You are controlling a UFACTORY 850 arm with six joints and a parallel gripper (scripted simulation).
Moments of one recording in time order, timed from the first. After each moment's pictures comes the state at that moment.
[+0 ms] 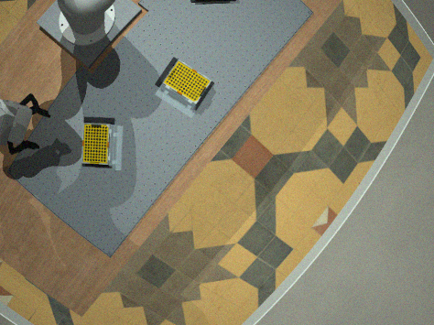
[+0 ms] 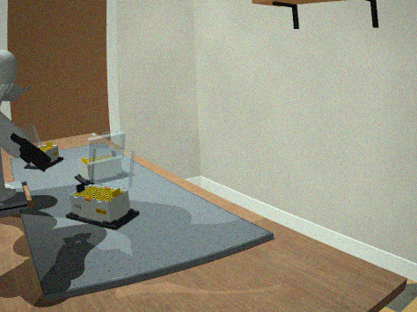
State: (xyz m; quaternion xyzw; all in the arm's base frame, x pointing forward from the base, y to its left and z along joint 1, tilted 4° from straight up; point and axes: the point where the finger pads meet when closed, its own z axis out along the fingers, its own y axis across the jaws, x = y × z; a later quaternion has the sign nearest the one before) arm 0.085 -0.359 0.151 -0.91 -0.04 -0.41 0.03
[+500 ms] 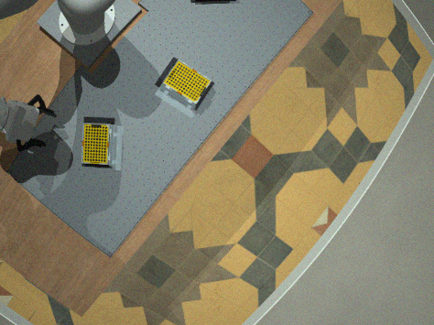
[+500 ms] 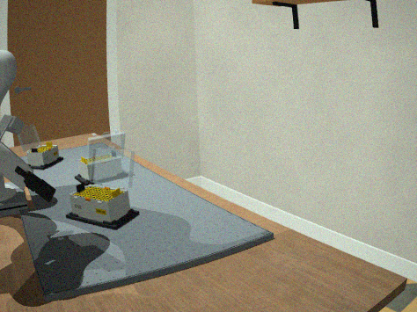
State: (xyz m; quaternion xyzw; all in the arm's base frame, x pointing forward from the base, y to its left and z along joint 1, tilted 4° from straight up) arm 0.089 -0.357 0.088 -0.91 -0.04 -0.41 0.03
